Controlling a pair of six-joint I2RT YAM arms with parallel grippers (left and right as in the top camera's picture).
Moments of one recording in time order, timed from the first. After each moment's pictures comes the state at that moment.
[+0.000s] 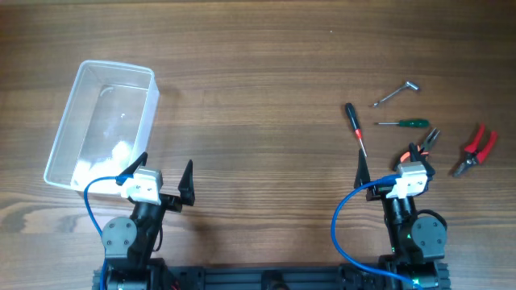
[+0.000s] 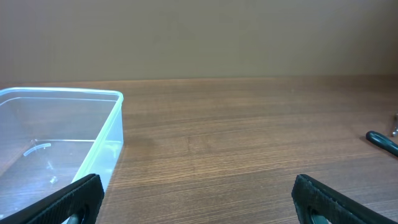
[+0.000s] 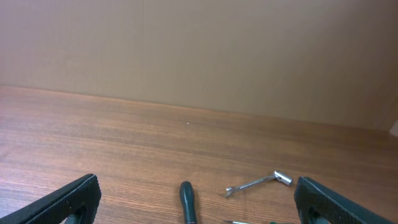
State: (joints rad) left arm 0.00 0.01 0.06 -0.16 0.21 -0.05; right arm 0.08 0.01 0.01 0.00 0.00 -0.09
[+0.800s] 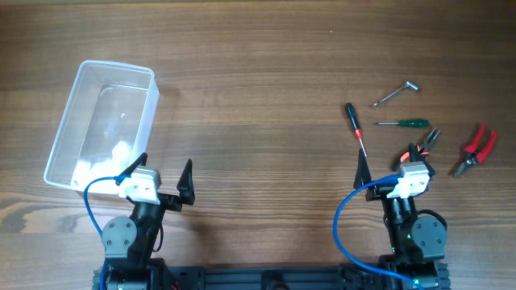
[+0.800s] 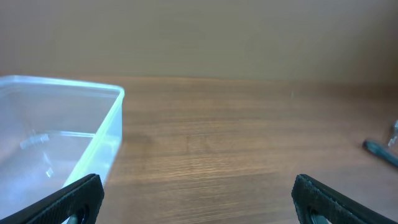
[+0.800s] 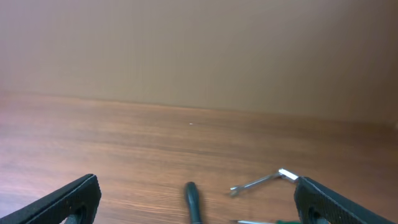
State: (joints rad) left arm 0.00 0.01 0.06 -0.16 0.20 -0.11; right arm 0.08 0.01 0.01 0.00 0.00 -0.02
